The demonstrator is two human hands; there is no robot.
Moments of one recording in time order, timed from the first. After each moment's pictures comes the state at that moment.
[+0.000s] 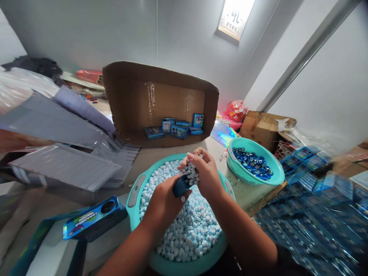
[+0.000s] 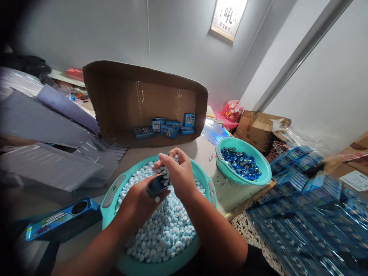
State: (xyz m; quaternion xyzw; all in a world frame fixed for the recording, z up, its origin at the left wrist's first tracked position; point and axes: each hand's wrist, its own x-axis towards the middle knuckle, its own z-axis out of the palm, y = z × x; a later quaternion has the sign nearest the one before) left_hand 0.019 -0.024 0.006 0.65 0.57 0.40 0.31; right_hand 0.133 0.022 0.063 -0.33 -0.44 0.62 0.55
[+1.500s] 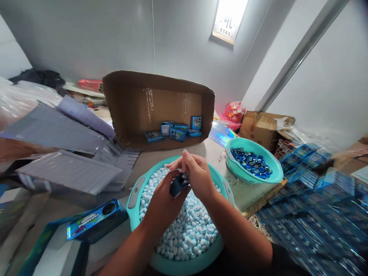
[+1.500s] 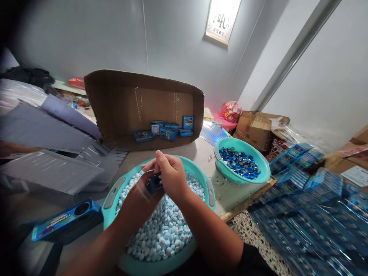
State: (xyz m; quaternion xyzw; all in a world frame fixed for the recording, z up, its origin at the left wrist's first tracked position) left_hand 0.023 -0.024 0.002 0.61 0.52 0.48 0.35; right_hand 0.125 0.021 0.062 -0.28 -0.52 0.58 0.55
